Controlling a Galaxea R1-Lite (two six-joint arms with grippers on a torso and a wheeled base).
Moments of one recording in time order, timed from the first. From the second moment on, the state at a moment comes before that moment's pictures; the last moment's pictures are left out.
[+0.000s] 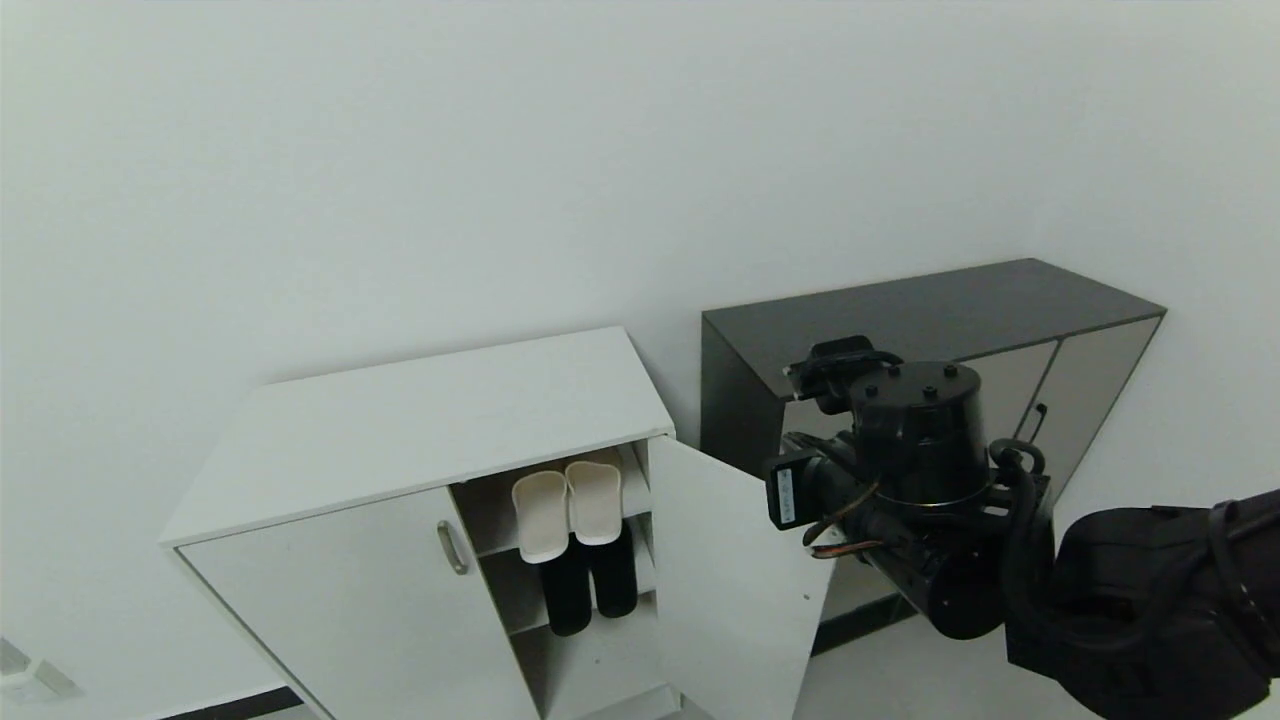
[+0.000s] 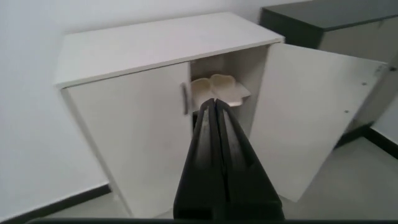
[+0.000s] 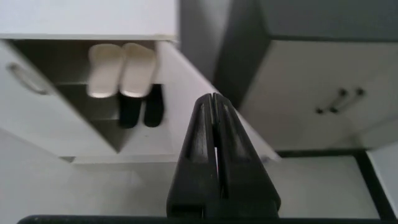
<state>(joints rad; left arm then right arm) 0.00 0.00 0.00 0.00 -0.06 0.03 0.85 1.83 -0.93 -0.61 -0.57 0.12</state>
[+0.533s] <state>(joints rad) 0.00 0.00 0.00 0.00 -0.06 0.03 0.85 1.83 -0.92 -0.61 -0.57 0.12</state>
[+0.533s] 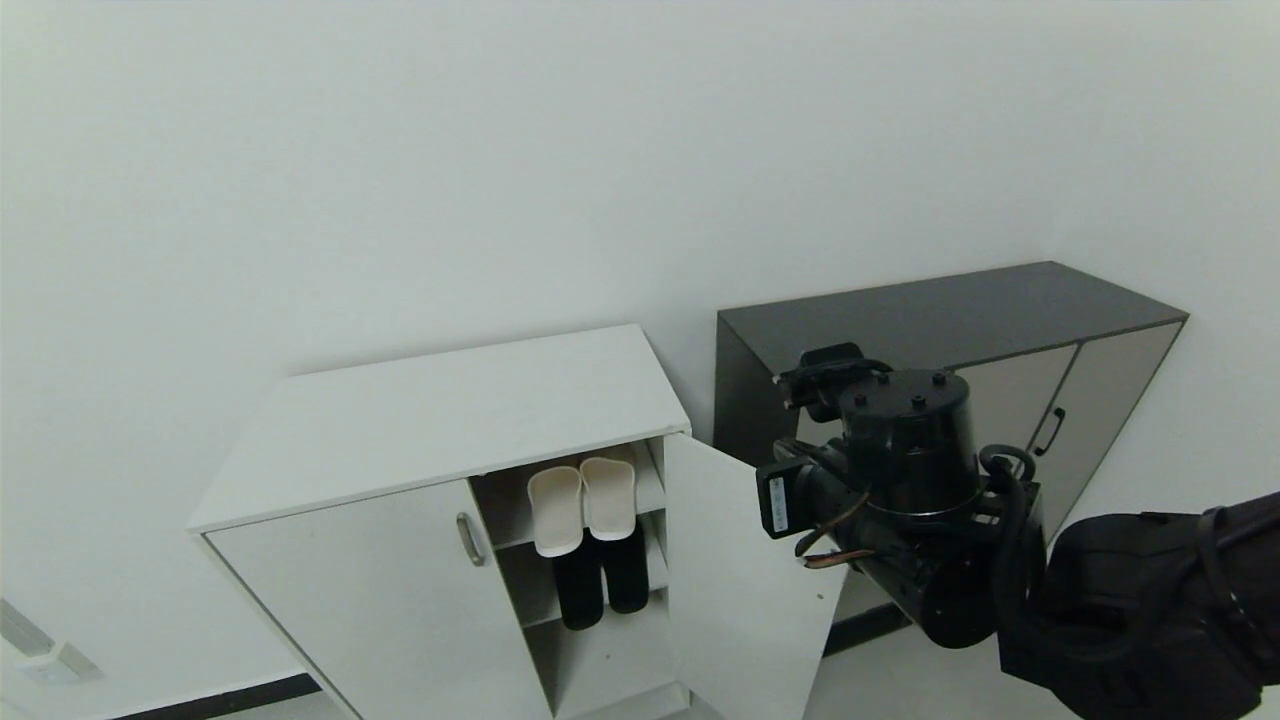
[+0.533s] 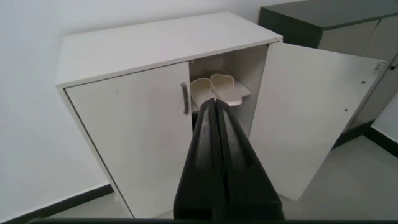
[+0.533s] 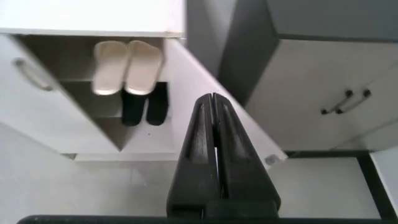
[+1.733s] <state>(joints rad) -0.01 0.00 0.00 0.00 -0.06 0.02 0.59 2.02 -1.32 -0.54 -0.42 0.00</state>
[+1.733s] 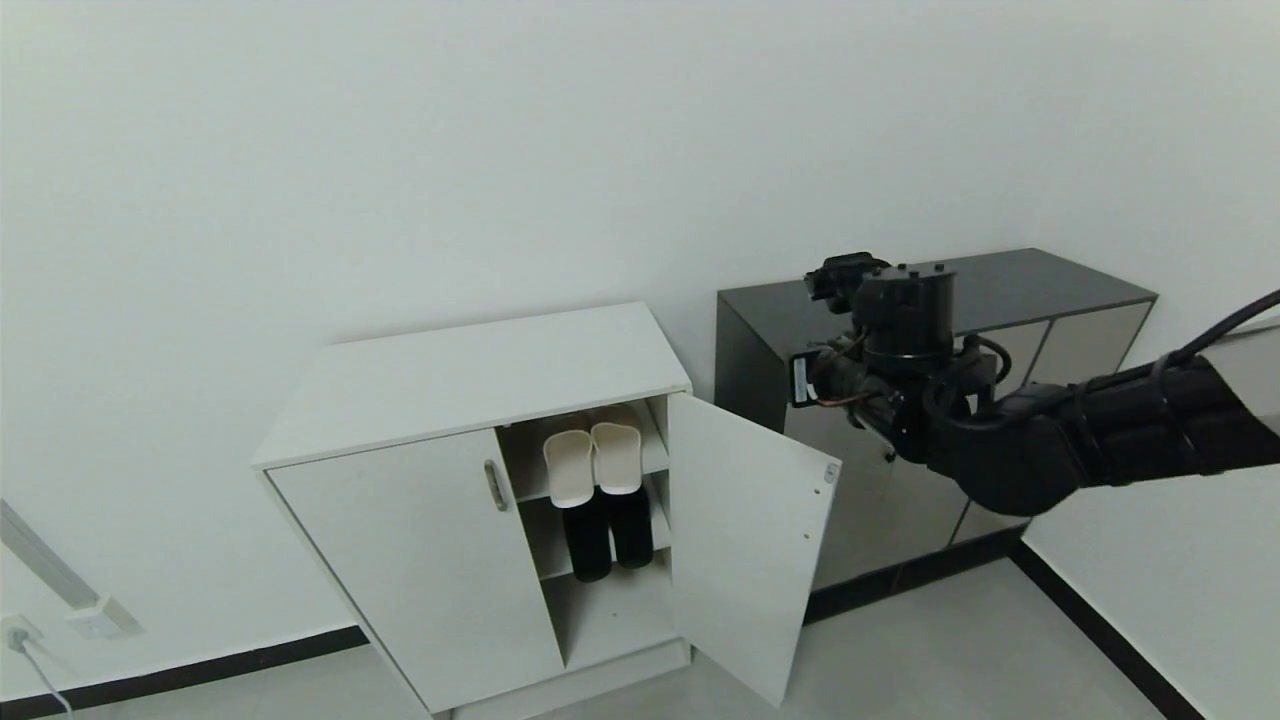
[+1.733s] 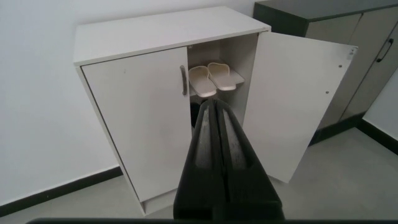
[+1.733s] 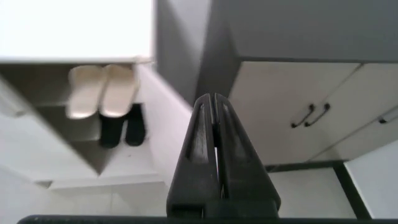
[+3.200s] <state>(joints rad) 0.00 0.00 0.00 0.00 -0.06 0.02 0.43 2.44 -1.72 -0.28 -0.29 0.16</state>
